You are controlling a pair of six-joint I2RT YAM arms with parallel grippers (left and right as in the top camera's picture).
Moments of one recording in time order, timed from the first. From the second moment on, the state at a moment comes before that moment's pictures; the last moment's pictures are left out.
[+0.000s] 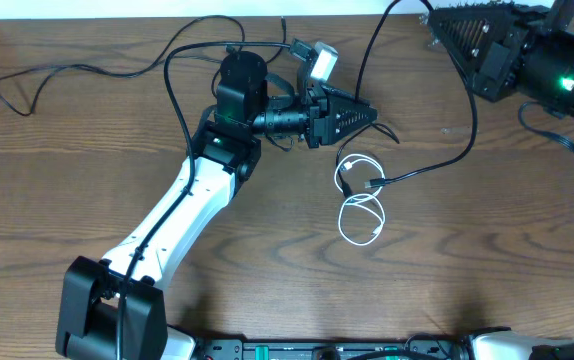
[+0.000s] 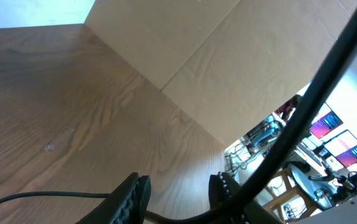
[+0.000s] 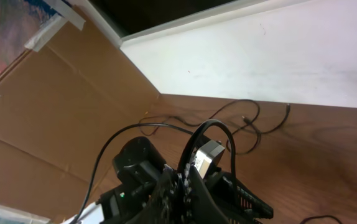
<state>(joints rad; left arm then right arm) -0.41 1.61 1.16 0.29 1.06 -0.56 0.17 1.48 2.24 -1.07 -0.61 0.42</state>
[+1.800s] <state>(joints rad) -0.38 1.61 1.67 0.64 1.06 -1.01 0.17 1.48 2.15 -1.50 0.18 0.32</state>
